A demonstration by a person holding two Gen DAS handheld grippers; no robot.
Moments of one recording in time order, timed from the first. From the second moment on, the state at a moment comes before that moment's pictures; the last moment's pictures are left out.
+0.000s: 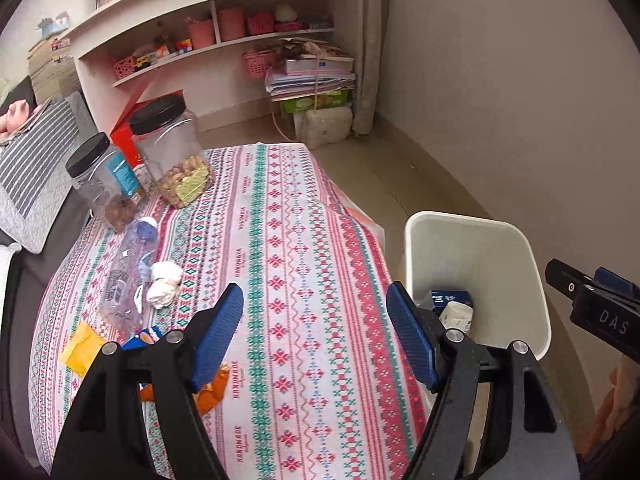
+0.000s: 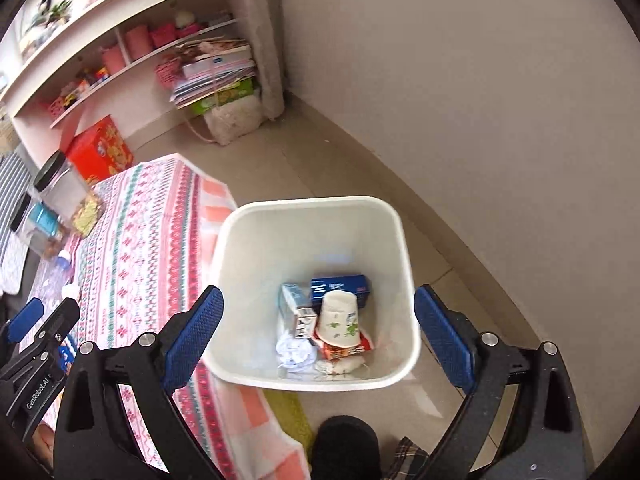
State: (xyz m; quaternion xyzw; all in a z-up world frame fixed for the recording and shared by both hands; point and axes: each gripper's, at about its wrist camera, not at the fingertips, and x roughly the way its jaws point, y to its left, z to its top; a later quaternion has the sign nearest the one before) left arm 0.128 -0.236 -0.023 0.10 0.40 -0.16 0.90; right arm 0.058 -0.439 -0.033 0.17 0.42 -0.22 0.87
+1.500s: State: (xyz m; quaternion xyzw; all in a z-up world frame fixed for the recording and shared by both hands) left arm 0.198 0.046 -0.115 -0.08 0.54 0.09 0.83; right arm 0.176 -0.202 -0.082 0.03 0.53 -0.02 0.85
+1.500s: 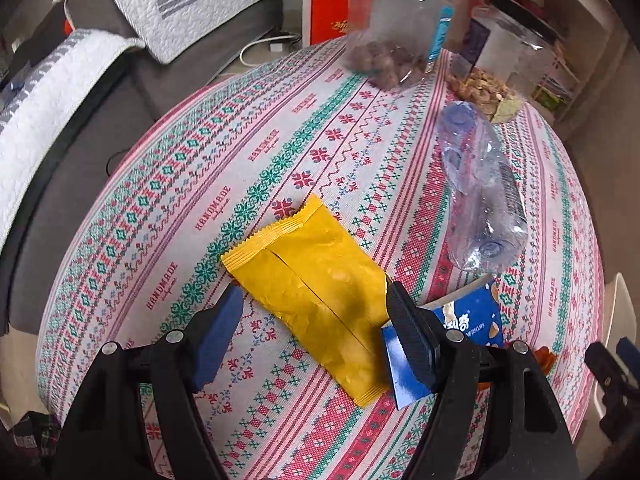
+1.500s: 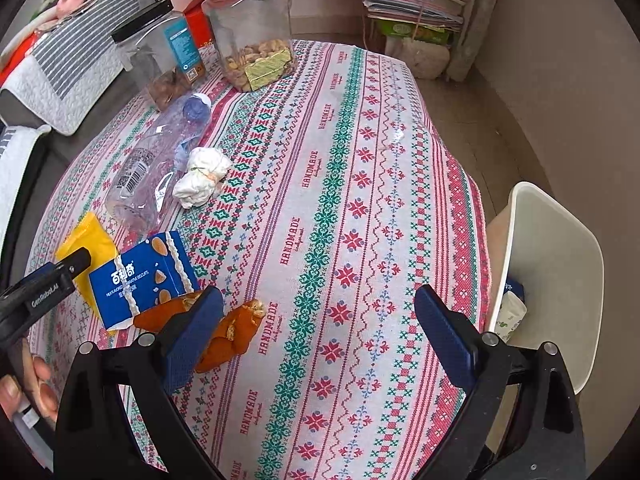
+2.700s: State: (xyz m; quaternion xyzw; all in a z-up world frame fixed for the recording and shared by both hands) left arm 0.192 -0.010 -0.104 0.03 0.57 -0.09 0.82; right arm 0.181 -0.209 -0.097 0.03 0.56 -0.02 0.83
